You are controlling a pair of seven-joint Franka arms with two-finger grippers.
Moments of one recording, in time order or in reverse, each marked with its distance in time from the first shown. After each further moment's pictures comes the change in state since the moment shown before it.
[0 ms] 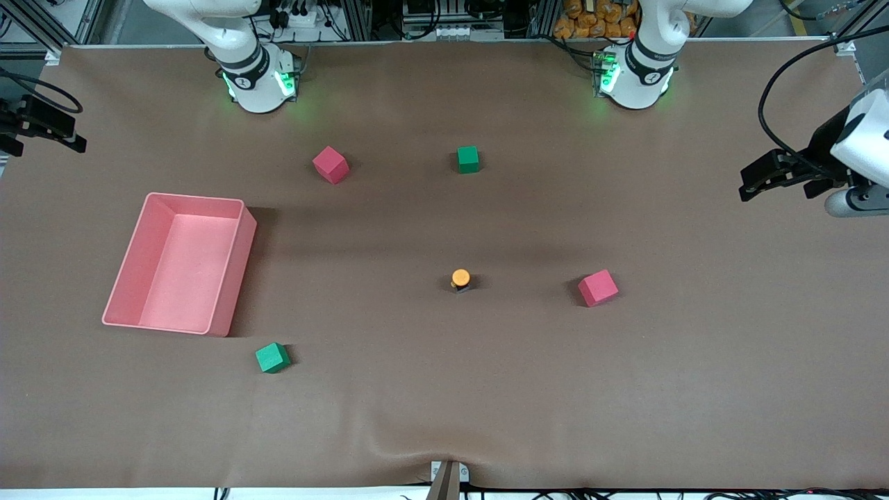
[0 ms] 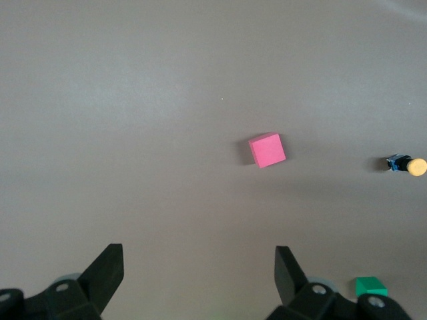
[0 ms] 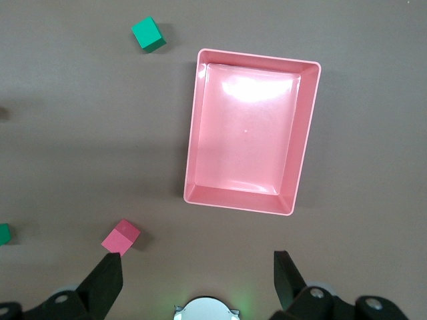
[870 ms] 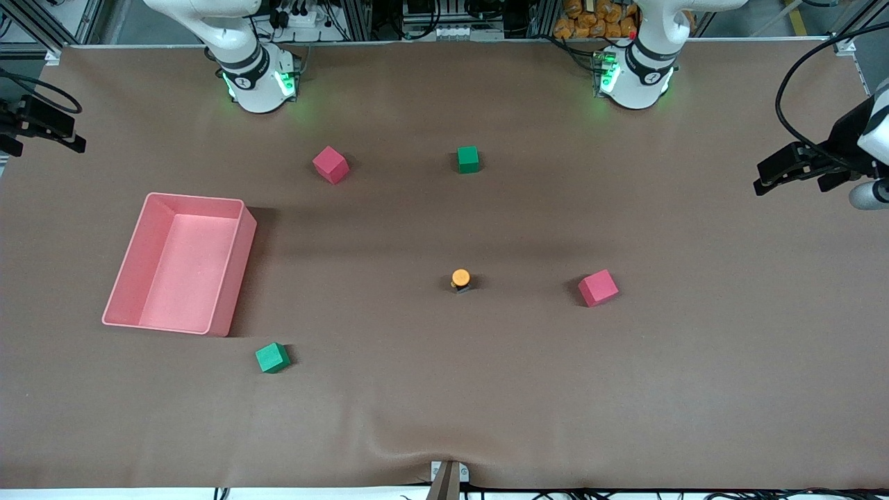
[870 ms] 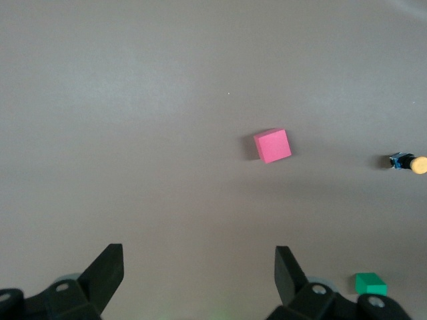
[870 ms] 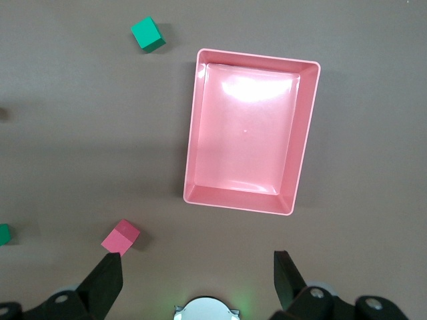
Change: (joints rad) left arm 0.248 -0.025 -0.231 -0.031 0.011 -0.007 0.000; right arm 0.000 0.000 -0.002 0.000 0.000 0.000 0.000
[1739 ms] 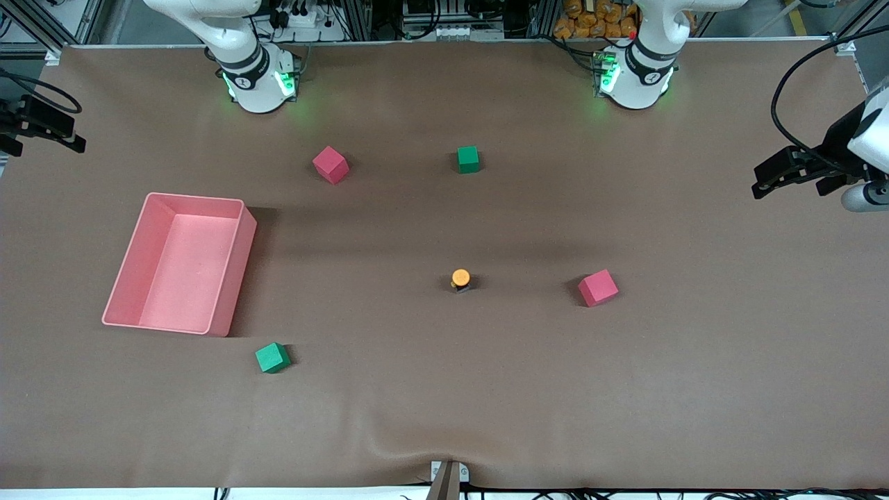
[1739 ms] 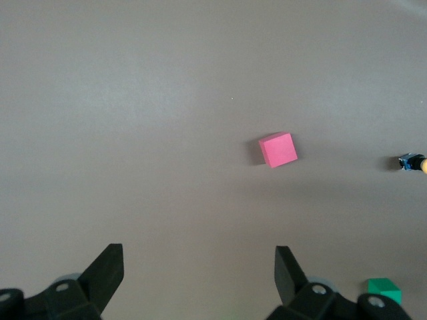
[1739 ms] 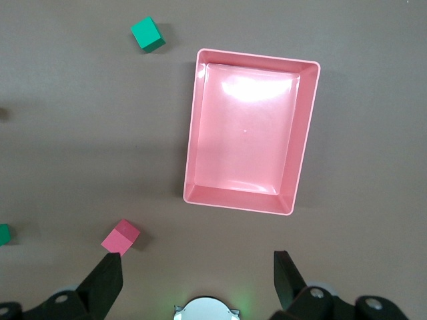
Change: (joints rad) left arm 0.007 -0.019 -0.010 -0.043 0.019 0.047 0.033; right arm 0.000 0.000 0.000 0.000 0.000 0.000 0.000
